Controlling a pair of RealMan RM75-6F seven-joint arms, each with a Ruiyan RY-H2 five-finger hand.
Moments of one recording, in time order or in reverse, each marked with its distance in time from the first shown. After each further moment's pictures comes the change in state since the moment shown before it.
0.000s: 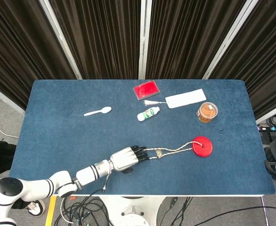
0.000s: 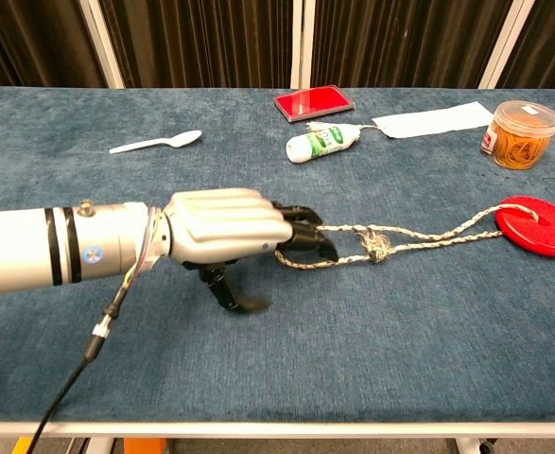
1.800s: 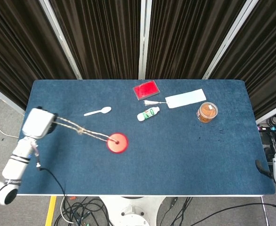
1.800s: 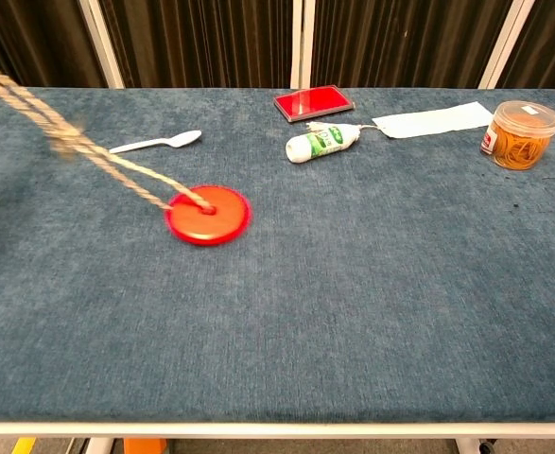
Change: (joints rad) left arm 0.381 0.493 -0.070 -0.137 -0.361 0.467 0.225; right arm 0.024 -0.025 -0.003 -0.030 0.006 -0.039 -0.071
